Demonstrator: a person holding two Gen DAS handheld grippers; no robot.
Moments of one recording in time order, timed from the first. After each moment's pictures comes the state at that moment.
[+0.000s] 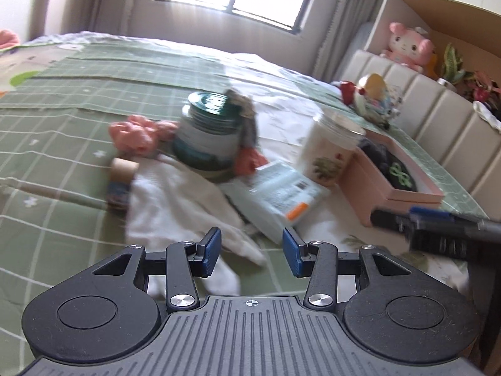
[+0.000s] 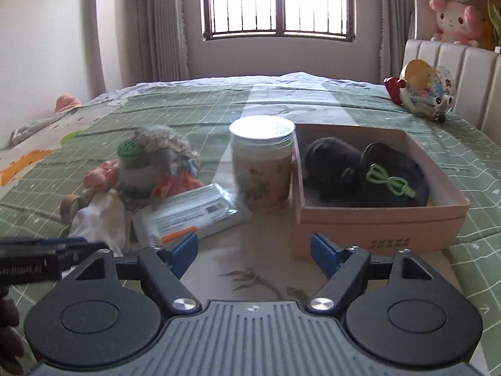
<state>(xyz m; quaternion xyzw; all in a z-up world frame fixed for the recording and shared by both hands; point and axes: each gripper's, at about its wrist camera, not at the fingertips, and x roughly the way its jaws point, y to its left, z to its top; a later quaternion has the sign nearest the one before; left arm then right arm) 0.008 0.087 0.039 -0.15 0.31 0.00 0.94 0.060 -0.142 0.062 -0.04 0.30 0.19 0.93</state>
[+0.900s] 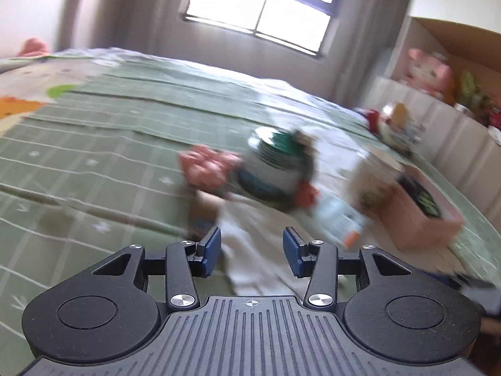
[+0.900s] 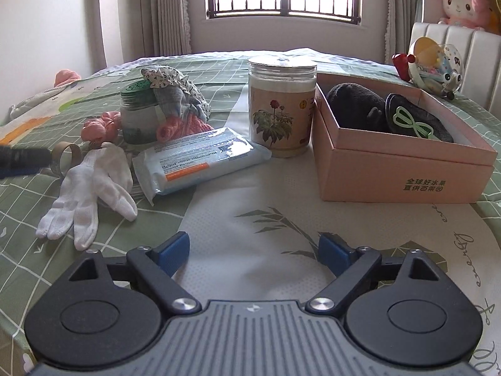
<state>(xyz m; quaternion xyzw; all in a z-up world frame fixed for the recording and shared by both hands) -0.009 0.145 0.048 -0.16 0.27 0.05 0.95 0.053 -0.128 0.011 -0.05 0.32 0.19 0.93</state>
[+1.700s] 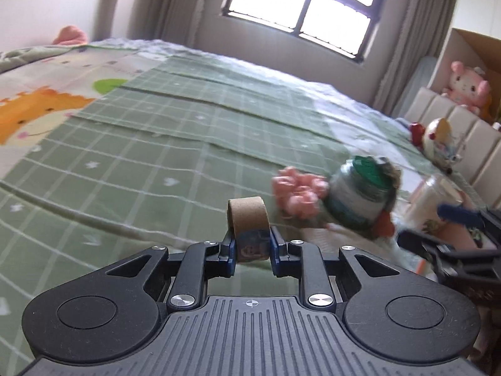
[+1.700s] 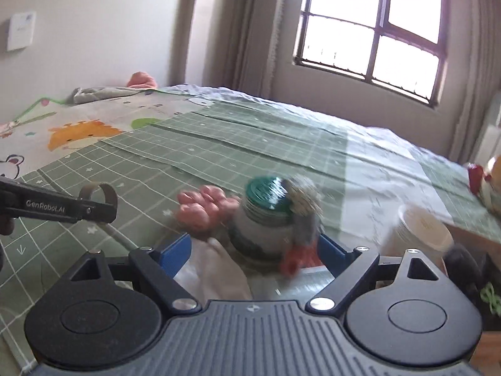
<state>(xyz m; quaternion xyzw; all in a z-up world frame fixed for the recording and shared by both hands) -0.007 0.234 0.051 -0.18 0.30 0.11 0.93 0.068 0.022 0.078 -0.17 0.21 0.32 0.91</state>
